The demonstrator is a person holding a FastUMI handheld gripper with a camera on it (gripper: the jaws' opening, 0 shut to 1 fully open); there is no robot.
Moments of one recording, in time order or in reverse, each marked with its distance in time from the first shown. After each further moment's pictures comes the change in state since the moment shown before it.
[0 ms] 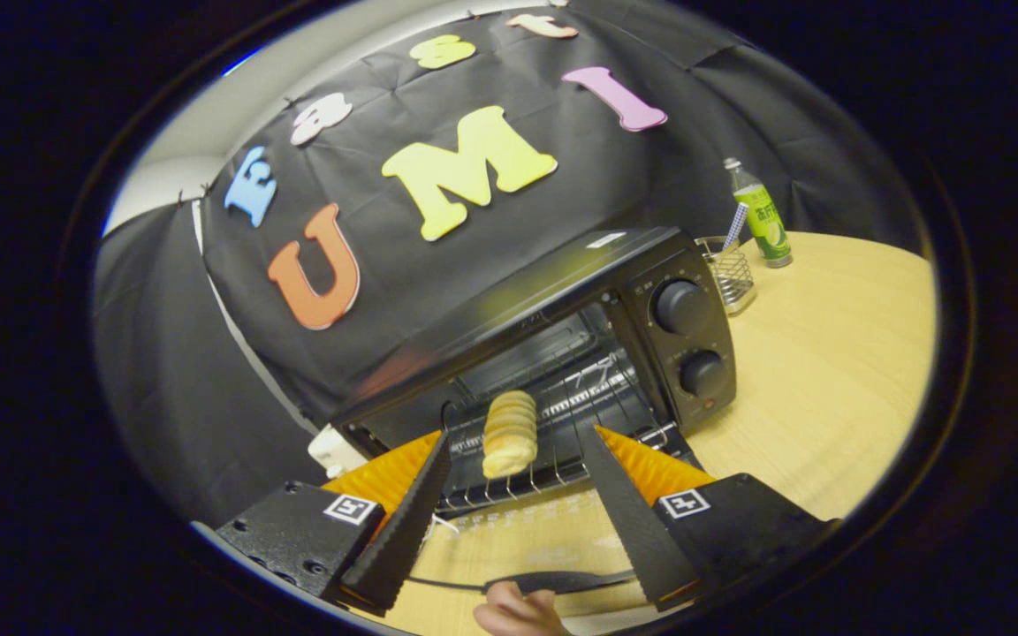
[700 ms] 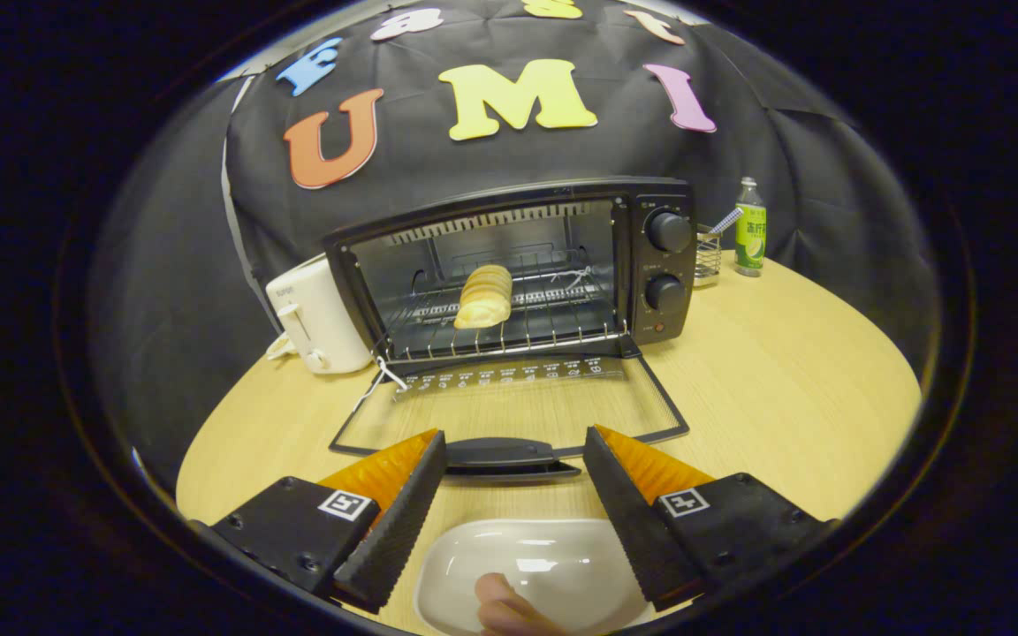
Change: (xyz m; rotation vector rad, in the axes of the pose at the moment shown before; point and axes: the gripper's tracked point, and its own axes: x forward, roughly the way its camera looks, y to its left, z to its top) arm -0.052 -0.017 -0.093 -0.332 0.221 -0.204
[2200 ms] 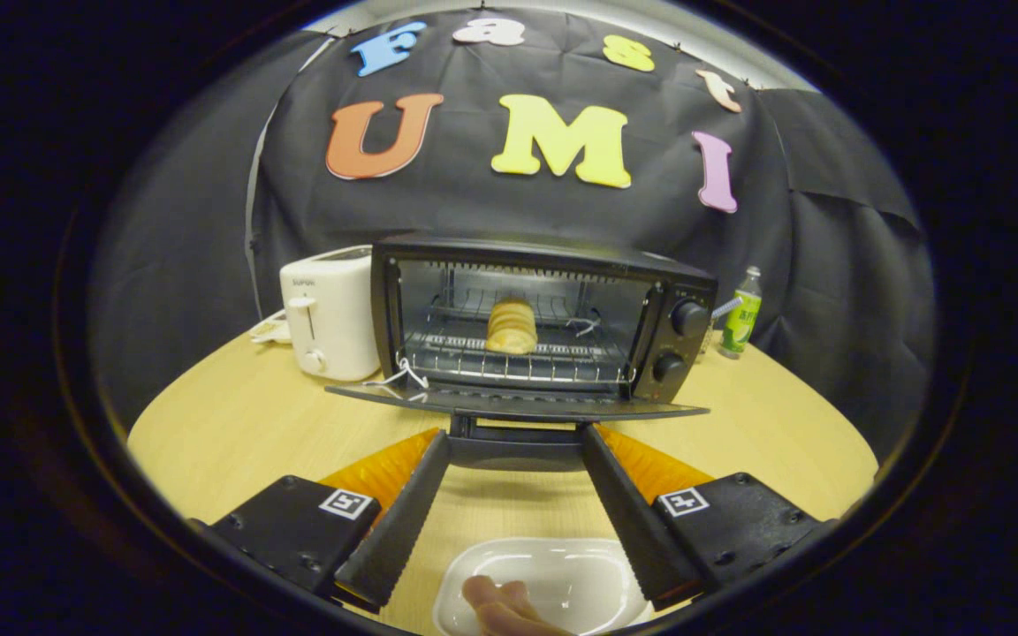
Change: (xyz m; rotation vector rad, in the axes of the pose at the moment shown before) arm -0.010 0.026 0.048 -0.199 -0.215 -0.109
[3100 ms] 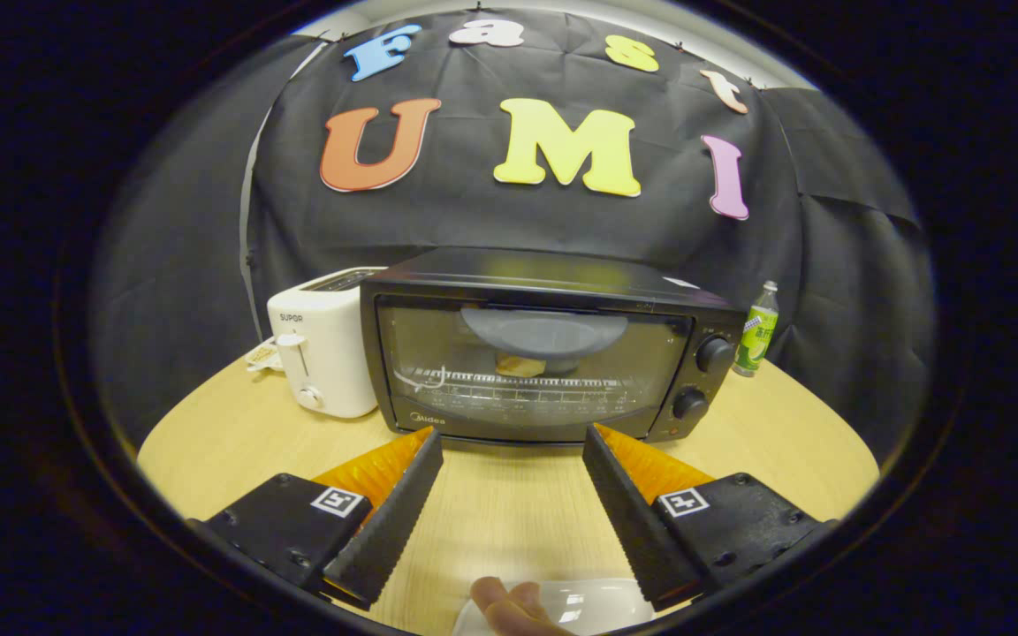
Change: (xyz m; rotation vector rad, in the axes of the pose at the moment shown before) arm 0.030 0.011 0.021 0.043 0.046 0.023
